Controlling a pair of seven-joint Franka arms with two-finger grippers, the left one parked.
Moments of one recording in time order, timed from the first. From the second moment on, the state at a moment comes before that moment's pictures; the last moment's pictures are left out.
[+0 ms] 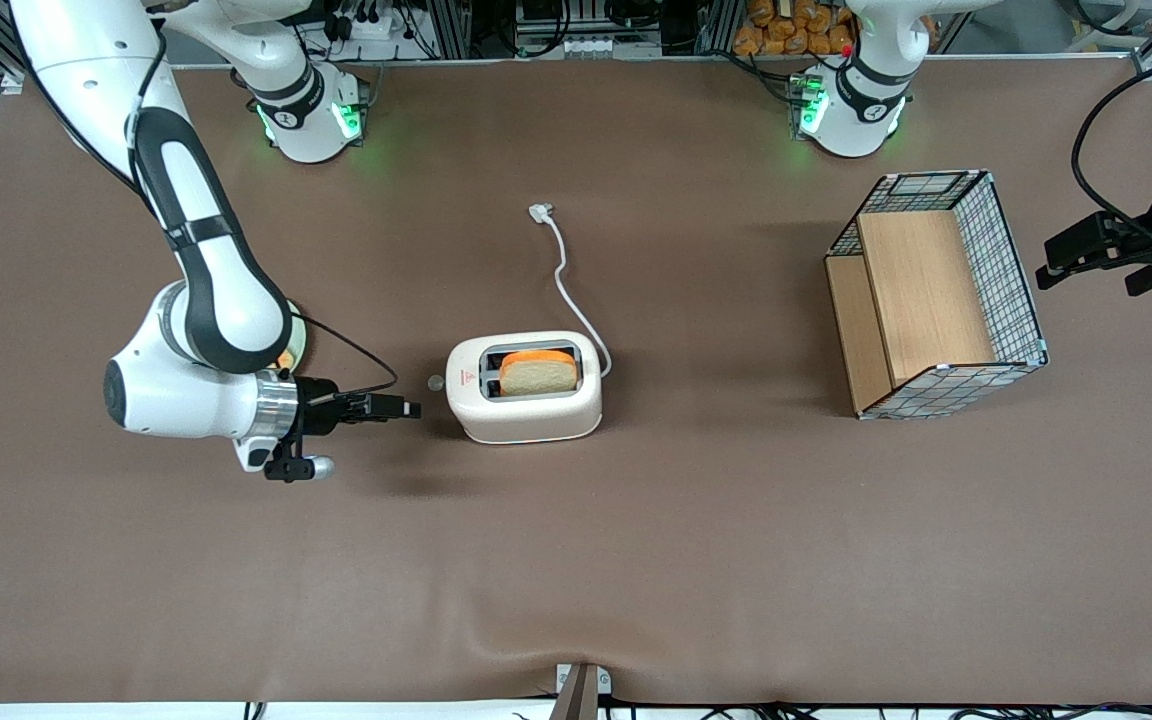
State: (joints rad) arm 0.15 0.53 0.04 -1.64 0.67 2.03 -0.20
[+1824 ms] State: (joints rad) arm -0.03 0.19 0.11 -1.19 0.09 1.35 0.01
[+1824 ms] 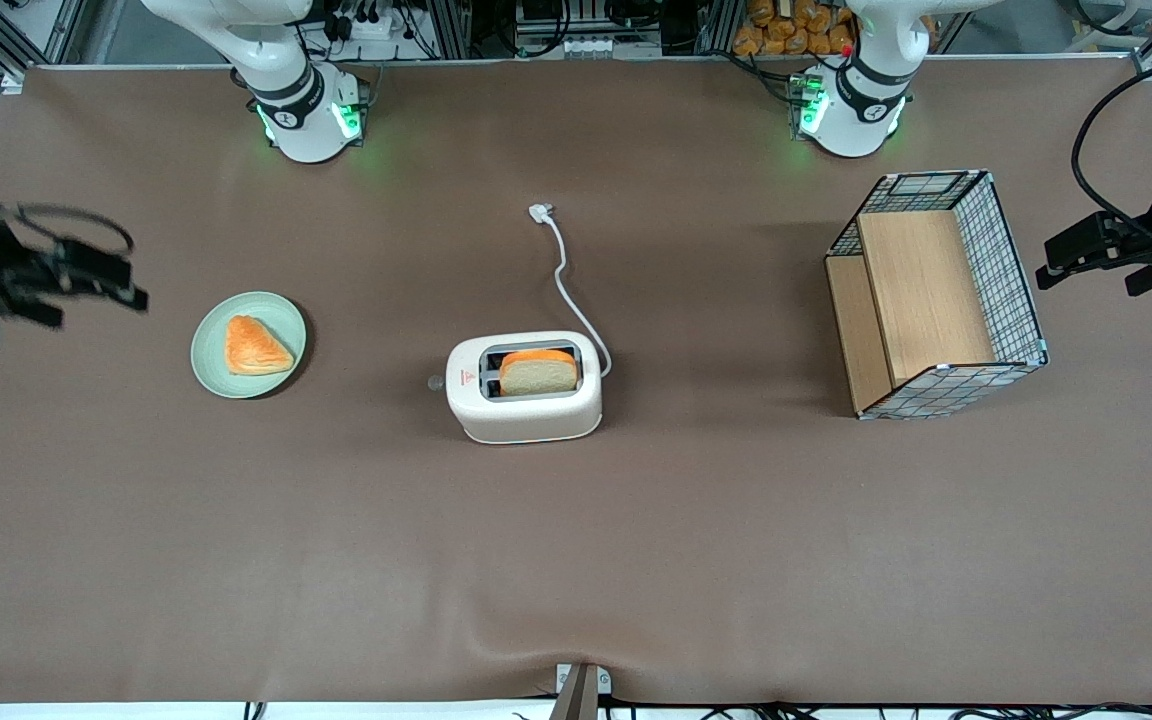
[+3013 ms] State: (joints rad) arm -0.04 0.00 0.08 -1.45 0.02 1.40 0.02
